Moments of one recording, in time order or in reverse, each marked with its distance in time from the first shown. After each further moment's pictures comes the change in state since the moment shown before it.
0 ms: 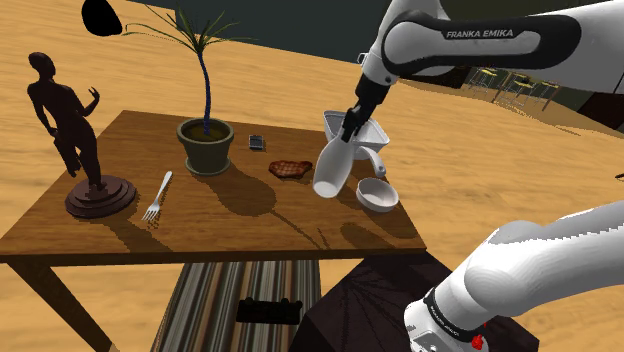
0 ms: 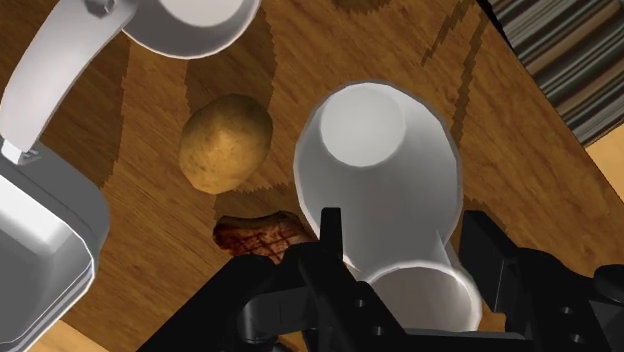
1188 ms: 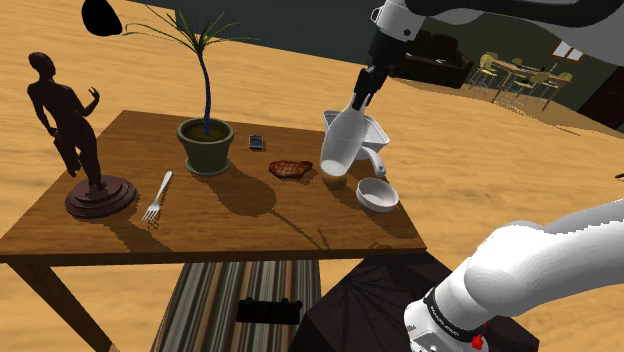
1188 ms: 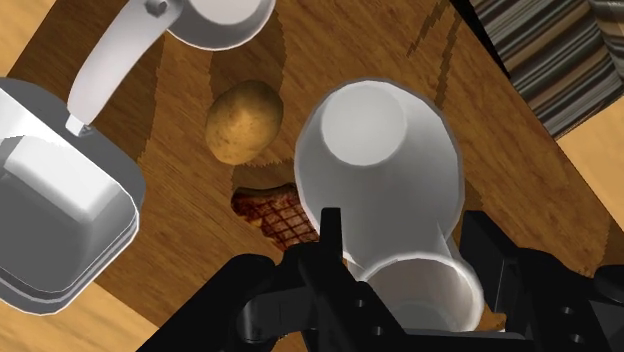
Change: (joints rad) arm -0.002 0.010 -0.005 0.249 -0.006 -0.239 0.008
